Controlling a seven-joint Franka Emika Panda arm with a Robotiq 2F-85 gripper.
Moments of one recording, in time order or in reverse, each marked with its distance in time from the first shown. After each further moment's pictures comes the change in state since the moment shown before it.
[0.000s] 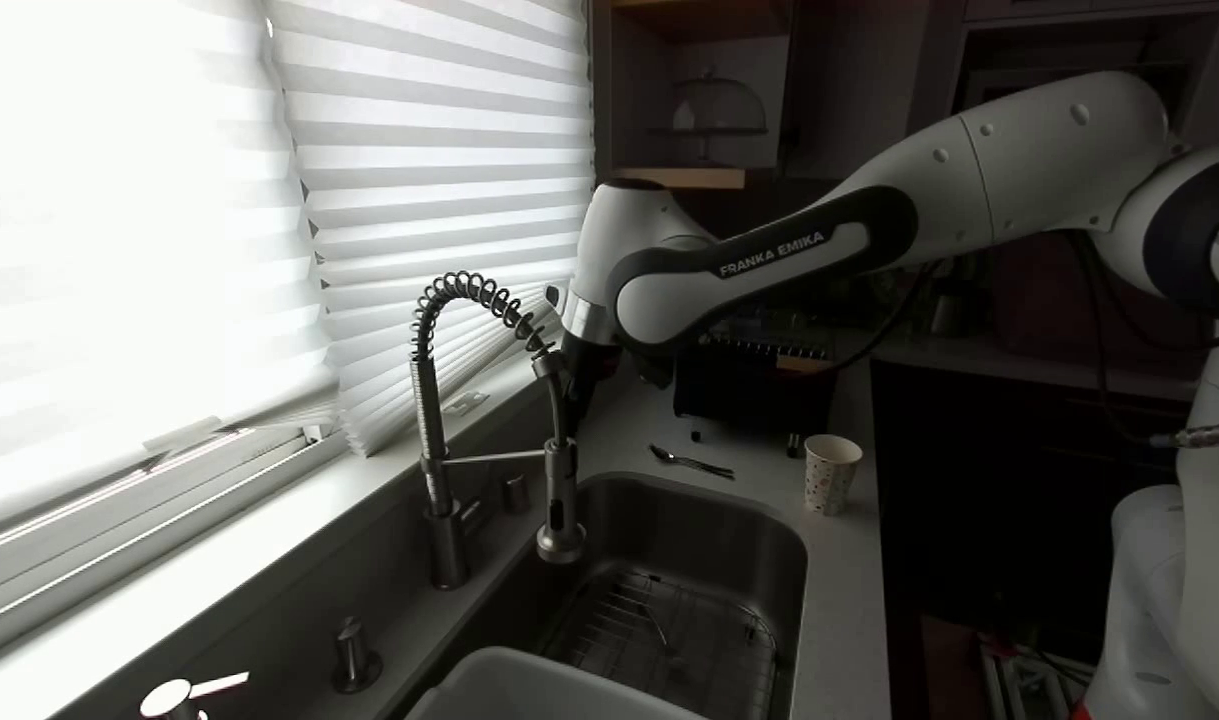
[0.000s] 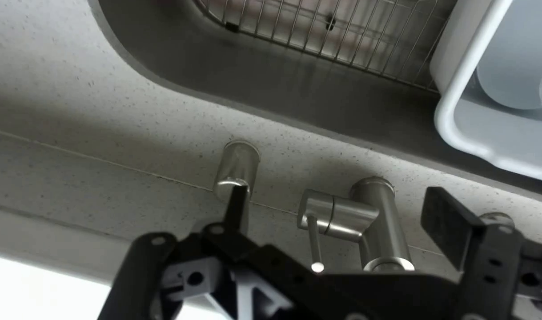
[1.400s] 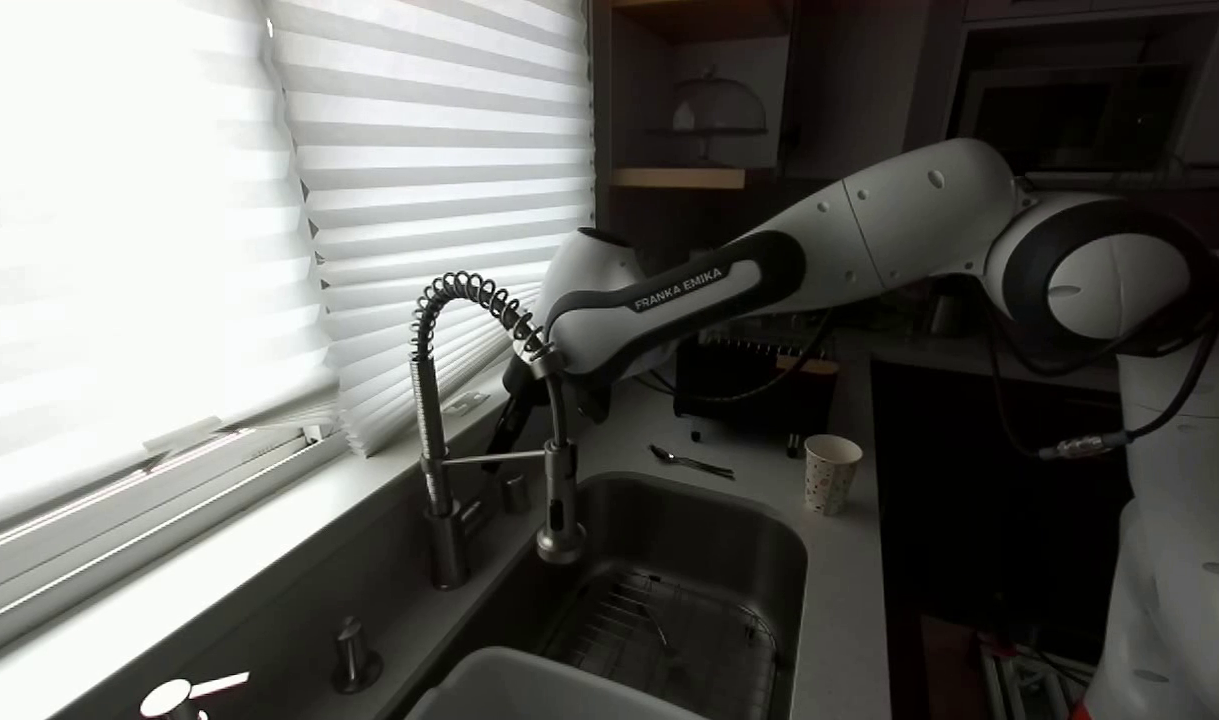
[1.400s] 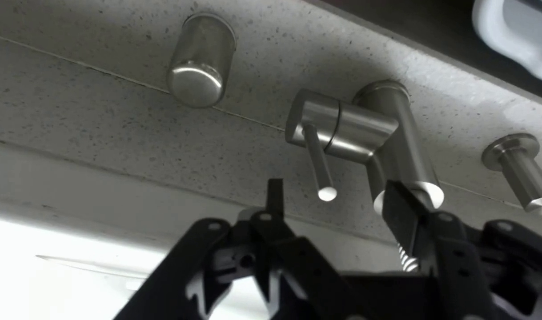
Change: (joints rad) arm -0.072 0.241 0.094 0.161 0.210 0.241 -0.221
